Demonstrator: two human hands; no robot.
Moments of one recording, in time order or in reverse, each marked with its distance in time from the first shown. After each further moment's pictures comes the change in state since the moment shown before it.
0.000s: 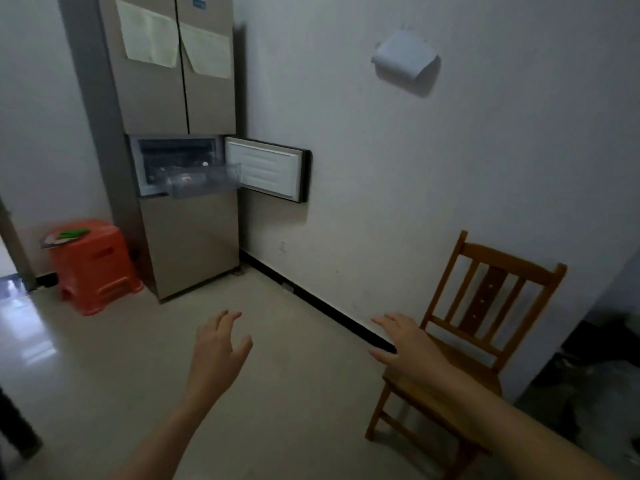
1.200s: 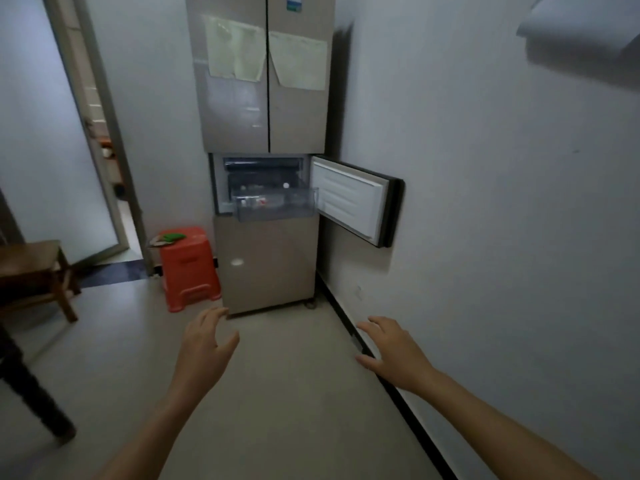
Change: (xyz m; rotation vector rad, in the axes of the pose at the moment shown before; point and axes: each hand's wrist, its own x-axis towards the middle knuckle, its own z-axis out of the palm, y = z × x) left_hand 0.351 0.058 0.172 0.149 0.387 -0.272; right_hand 0.506 0.166 -0.010 -0.028 -0.083 -0.578
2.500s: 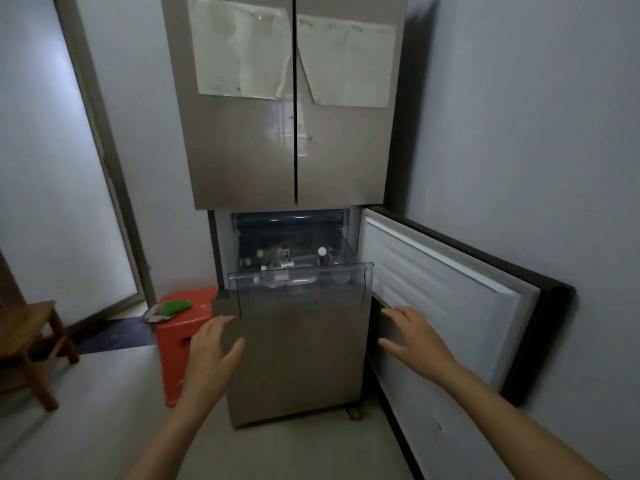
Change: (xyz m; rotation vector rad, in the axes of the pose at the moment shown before) left_hand 0.551 -0.107 0.203 -0.053 0.191 -0.087; right_hand 0.634 0.173 0.011 0.207 0.107 -0.048
